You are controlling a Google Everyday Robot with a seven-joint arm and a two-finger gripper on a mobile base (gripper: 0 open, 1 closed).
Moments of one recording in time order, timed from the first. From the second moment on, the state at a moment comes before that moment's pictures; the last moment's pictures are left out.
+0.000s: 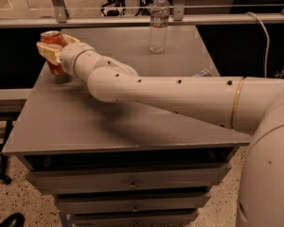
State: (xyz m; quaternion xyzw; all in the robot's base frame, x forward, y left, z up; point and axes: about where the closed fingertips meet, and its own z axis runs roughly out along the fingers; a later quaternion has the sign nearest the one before) arm 0.698 0.238 0.928 -0.25 0.64 0.32 0.65
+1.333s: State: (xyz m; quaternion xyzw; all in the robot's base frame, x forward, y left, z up) arm 0.684 0.244 0.910 -0.29 0.61 0.35 0.65
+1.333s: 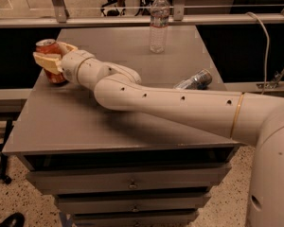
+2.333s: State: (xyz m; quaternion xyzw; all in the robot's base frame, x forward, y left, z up) arm 0.672 0.209 0.935 -0.28 0.62 0.37 0.63
